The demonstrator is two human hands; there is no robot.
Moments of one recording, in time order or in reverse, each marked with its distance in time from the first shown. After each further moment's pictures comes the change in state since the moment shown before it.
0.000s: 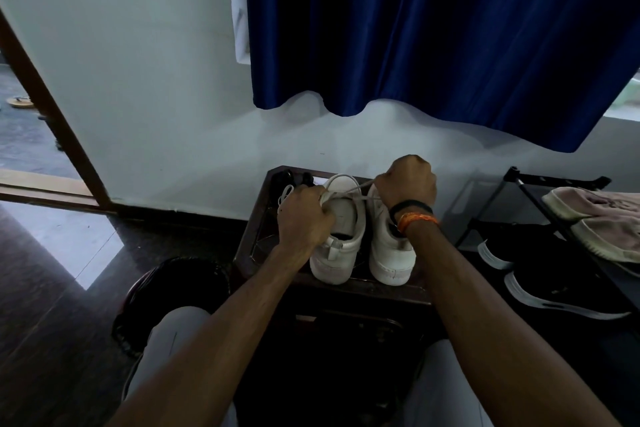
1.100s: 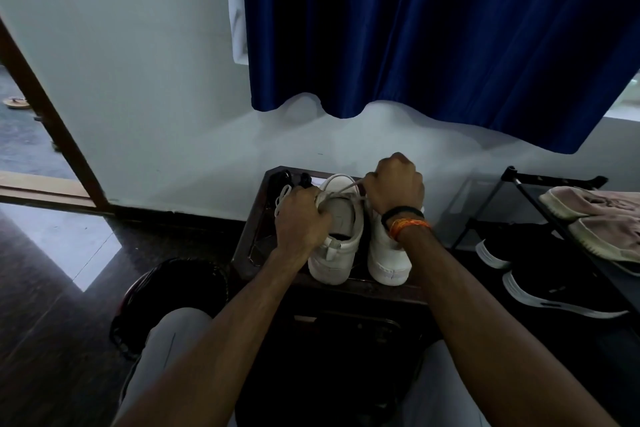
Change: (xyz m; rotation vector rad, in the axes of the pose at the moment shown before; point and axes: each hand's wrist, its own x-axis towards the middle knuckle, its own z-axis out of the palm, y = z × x) left_hand 0.005 -0.013 0.013 -0.084 0.016 -0.015; right_hand -0.011 -0.011 0.003 -0.086 -0.011 -0.162
